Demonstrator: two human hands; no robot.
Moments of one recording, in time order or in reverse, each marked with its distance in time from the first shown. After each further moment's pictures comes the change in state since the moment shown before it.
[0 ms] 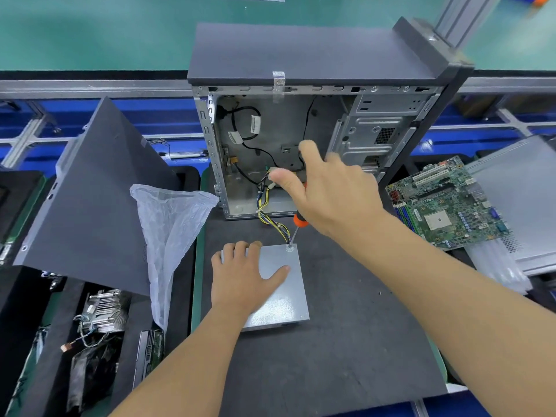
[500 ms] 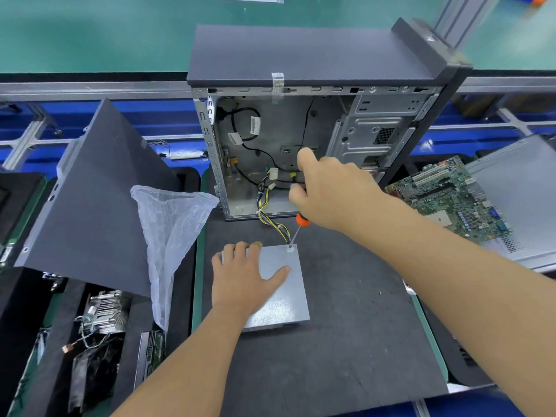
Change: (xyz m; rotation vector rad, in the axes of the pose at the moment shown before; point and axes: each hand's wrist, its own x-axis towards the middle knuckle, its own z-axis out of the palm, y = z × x) left_hand 0.000 -0.001 0.000 0.003 -0.015 0.004; right_hand 0.010 0.005 -0.013 -0.013 -0.251 -0.072
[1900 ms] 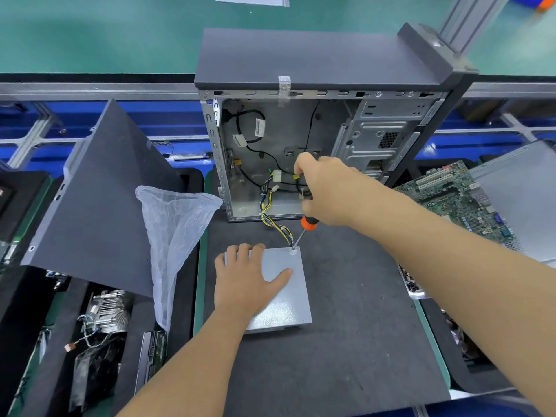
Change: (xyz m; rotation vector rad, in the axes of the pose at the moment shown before) left_hand 0.000 0.000 0.000 0.018 0.000 0.000; right_hand 0.010 -0.002 -0.008 0.054 -0.219 0.019
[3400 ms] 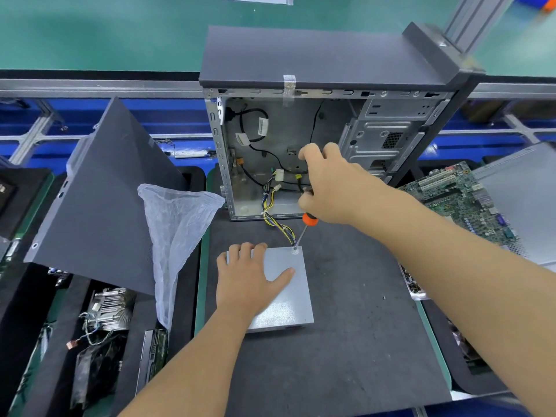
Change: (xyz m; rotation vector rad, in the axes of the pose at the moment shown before) left_hand 0.000 0.000 0.000 -0.008 0.004 0.006; right_hand 0.002 -0.003 0.001 -0.017 0.060 0.014
